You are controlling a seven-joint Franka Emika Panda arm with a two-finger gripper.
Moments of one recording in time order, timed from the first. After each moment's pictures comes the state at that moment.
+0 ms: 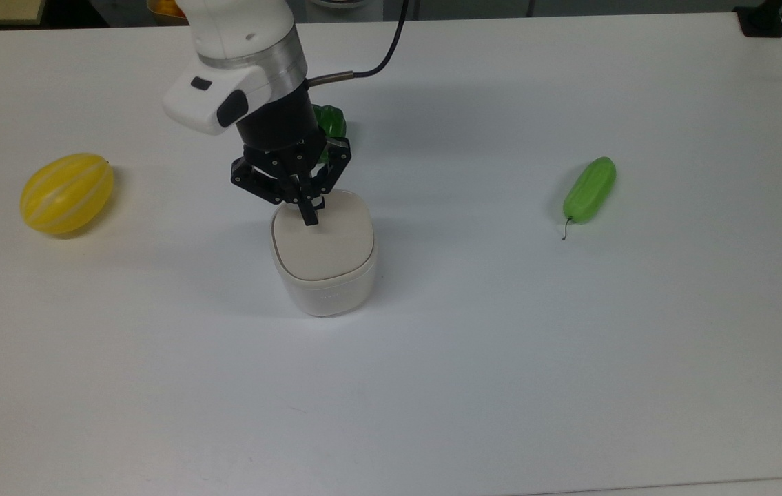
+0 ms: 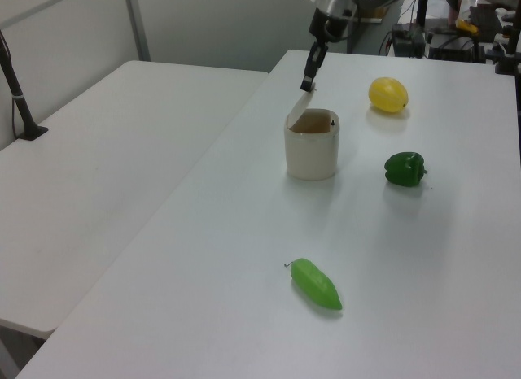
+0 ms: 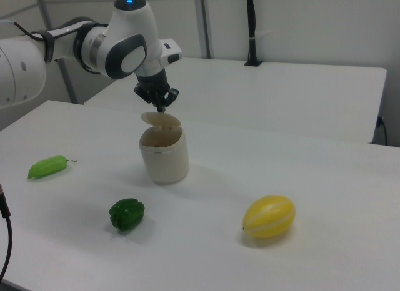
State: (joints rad) arm 0.14 0.41 -0.15 -1.40 0.28 2.09 -0.31
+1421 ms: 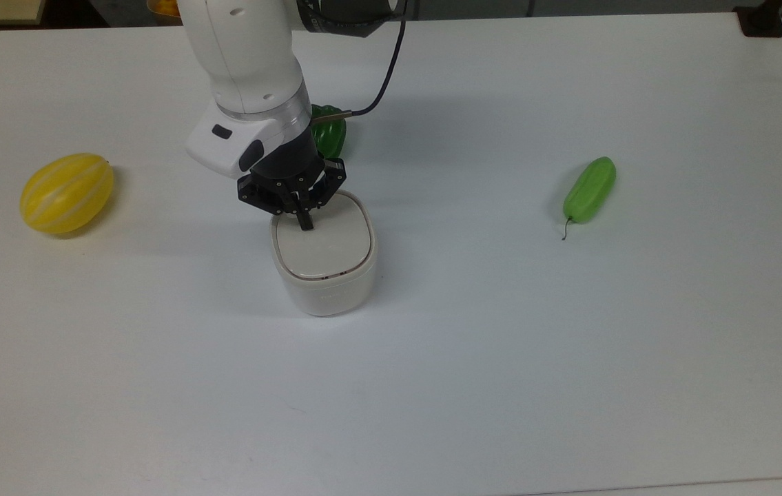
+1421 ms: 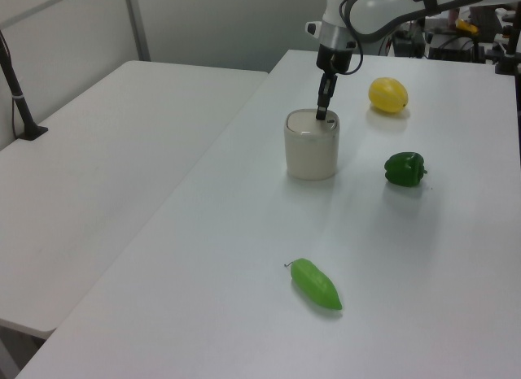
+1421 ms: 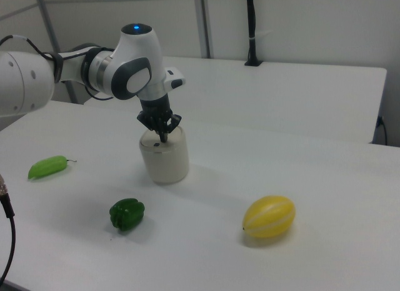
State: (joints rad) arm 0.15 0.43 -0.15 -1.50 0.20 2.09 -0.33
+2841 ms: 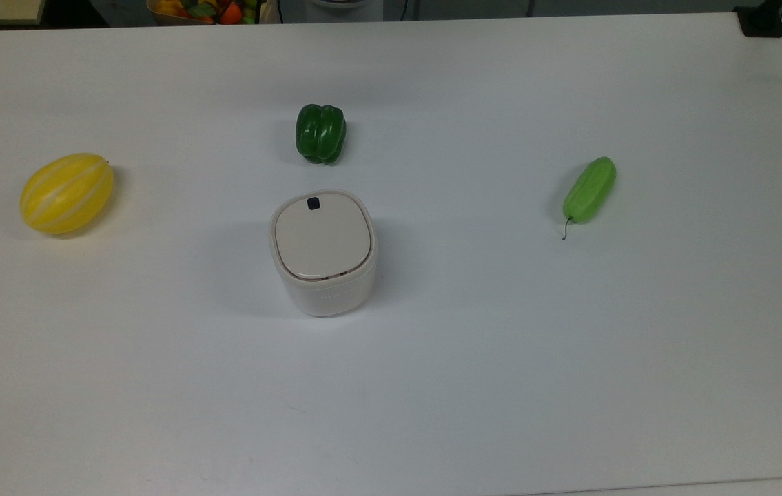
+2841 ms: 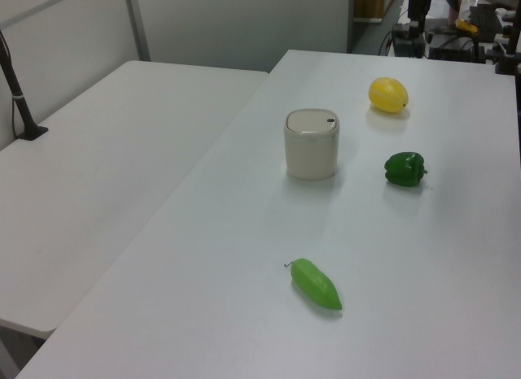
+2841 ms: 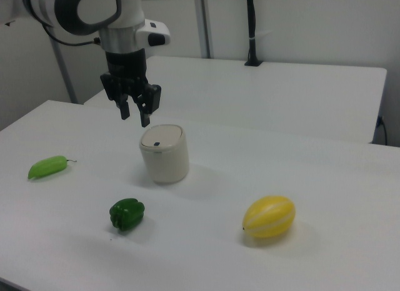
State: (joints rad) arm 0.00 -0.01 -0.17 -1.58 0.11 1.56 -0.19
